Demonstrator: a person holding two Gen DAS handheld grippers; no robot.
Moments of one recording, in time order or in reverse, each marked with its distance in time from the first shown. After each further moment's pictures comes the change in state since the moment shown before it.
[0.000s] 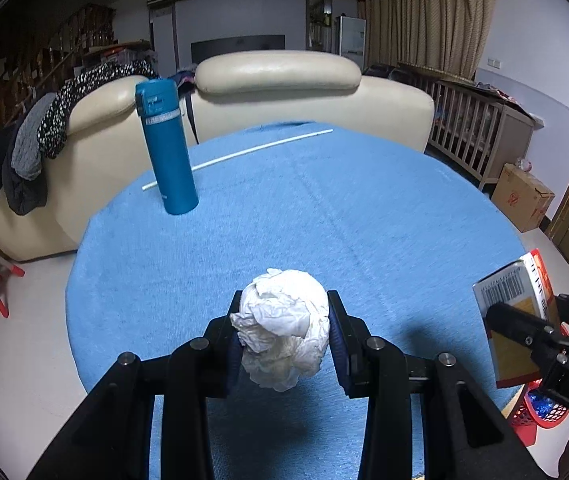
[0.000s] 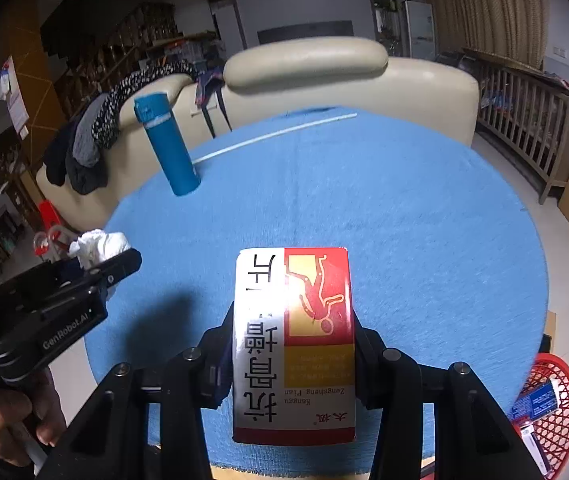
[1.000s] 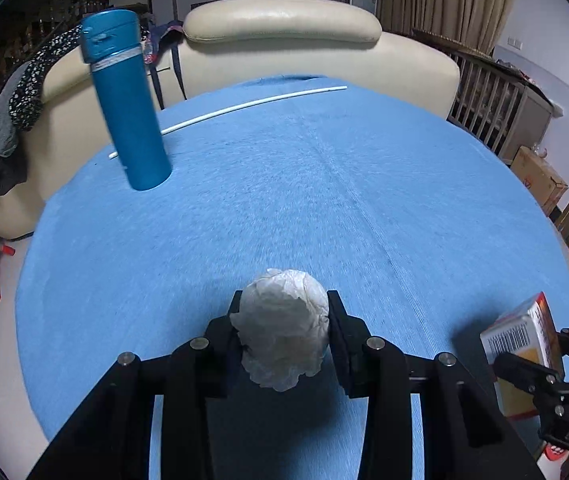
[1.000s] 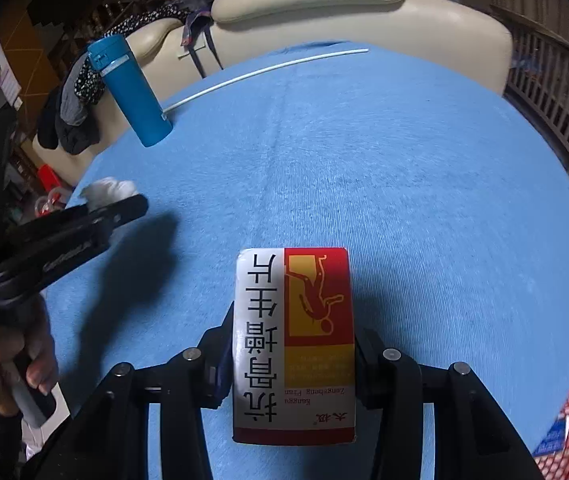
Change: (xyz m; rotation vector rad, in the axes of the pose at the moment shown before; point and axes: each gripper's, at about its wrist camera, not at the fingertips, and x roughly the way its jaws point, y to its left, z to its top) left arm 0.109 0.007 0.020 -0.033 0.155 -0.002; right arm 0.108 -0.043 0.015 -0.021 0.224 0.054
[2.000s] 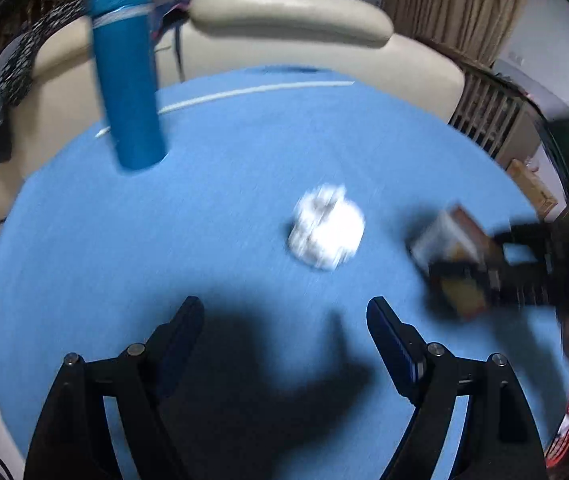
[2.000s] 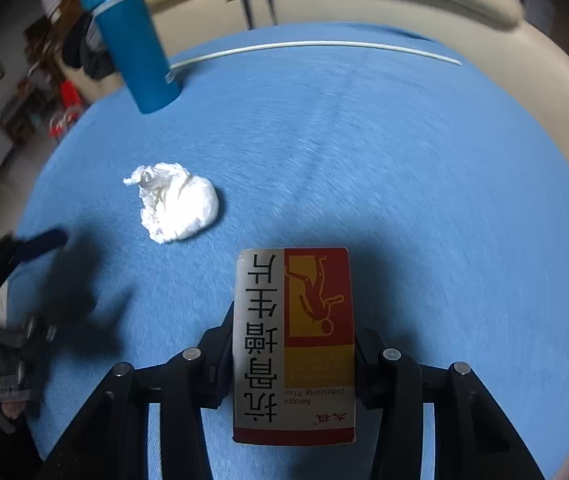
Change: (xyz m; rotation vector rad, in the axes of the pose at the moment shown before) left arm 0.042 0.029 0.020 -0.051 0.005 -0.088; right arm 0.102 -0.001 0.103 -0.283 0.156 0.034
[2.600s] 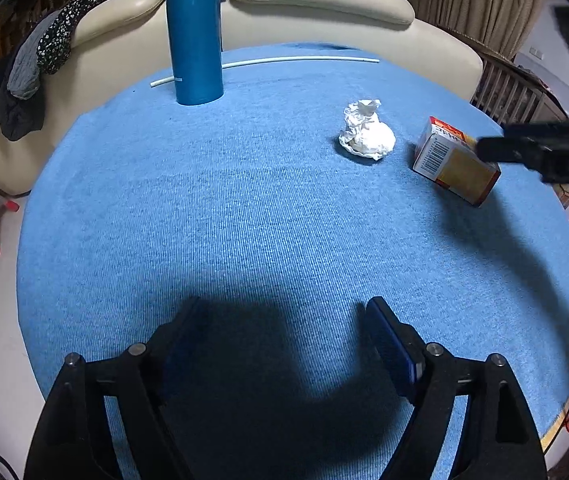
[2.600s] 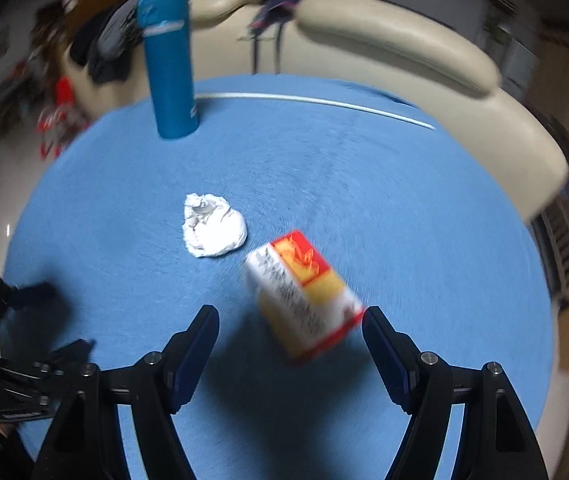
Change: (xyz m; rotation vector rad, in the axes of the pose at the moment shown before) left arm -0.044 0.028 -0.085 -0.039 0.061 0.101; right arm -0.052 0.053 0.006 -0.153 -0.121 -0.174
